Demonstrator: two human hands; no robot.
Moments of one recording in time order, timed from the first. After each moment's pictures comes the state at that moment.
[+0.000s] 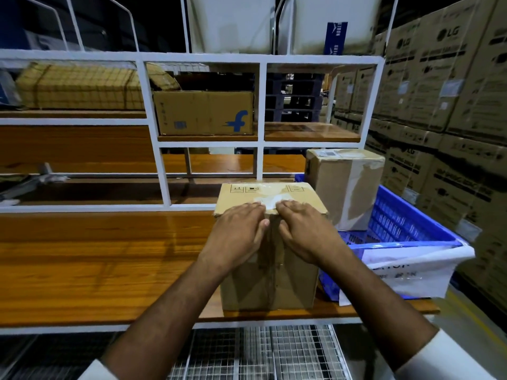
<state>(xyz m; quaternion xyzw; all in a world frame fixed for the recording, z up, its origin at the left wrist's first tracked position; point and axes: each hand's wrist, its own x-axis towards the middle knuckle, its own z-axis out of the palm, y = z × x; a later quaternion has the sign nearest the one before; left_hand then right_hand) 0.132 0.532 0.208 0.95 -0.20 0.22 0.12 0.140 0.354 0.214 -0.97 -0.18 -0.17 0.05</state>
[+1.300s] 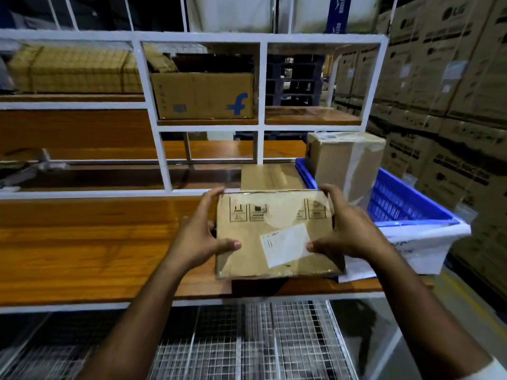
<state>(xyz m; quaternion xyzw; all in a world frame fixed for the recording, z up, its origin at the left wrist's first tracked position) 0.088 0.601 0.187 0.87 -0.09 0.08 0.49 0.084 0.306 0.210 -0.96 -0.04 -0.10 0.28</state>
